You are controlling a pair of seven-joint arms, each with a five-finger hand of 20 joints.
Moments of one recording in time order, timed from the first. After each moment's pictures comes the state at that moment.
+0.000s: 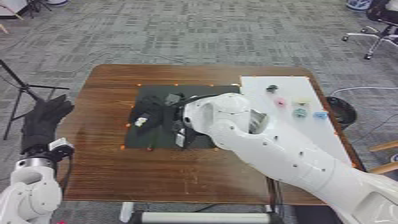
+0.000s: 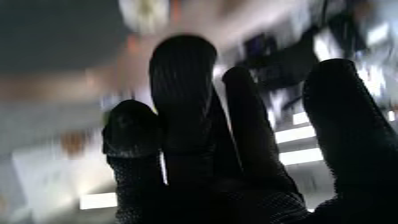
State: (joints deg) left arm 106.1 -63.1 -104.3 -91.0 53.1 2.9 18.1; right arm -47.3 -66.8 29.9 -98.1 -112.2 -21.0 4.0
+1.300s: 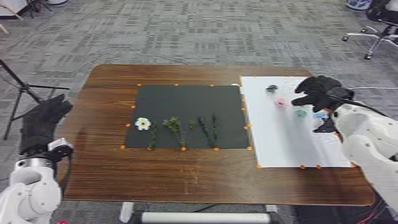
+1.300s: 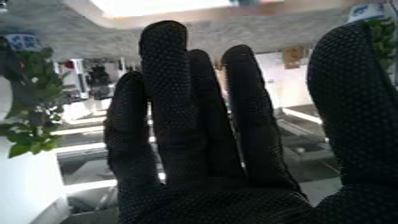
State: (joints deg) left arm 105.8 -64.8 -105.6 -91.4 55.4 2.3 16.6; right arm -85.4 -39.1 76.2 -99.8 -124.7 -6.0 13.2
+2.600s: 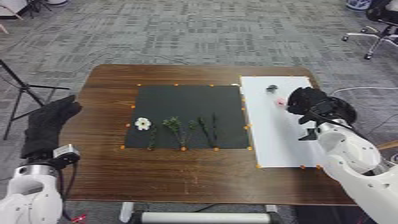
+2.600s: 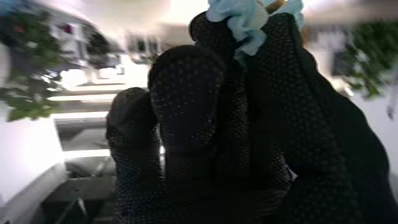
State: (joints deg) left arm 115.4 -64.9 -106.4 -105.5 57.9 5.3 14.3; right arm -83.6 -38.1 63.7 -96.5 -126.4 13.8 13.7
